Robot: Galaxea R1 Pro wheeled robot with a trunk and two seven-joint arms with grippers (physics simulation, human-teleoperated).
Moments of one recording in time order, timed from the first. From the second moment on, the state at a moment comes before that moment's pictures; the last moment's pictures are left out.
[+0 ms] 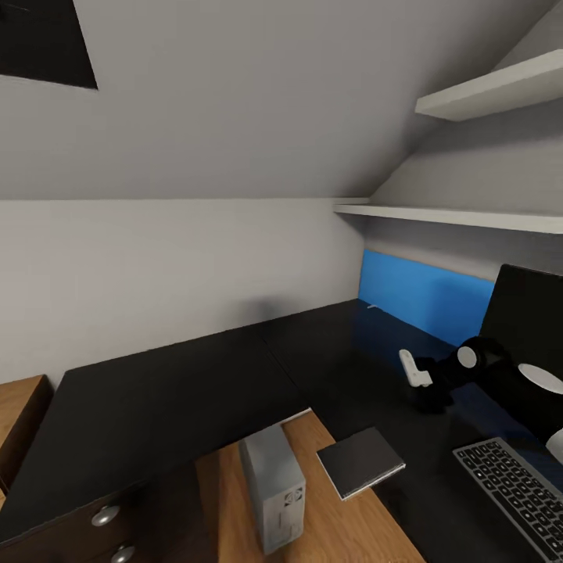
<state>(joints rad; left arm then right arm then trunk) 0.40 0.11 -0.10 -0.59 1.31 -0.08 -0.06 -0.91 -0.59 0.61 -1.05 0.63 0.03 1.15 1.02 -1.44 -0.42</state>
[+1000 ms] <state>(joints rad) 0.39 0.12 -0.09 -0.59 1.38 -0.07 -0.07 -0.92 -0.50 0.61 -0.90 0.75 -0.12 1.15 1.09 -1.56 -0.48</state>
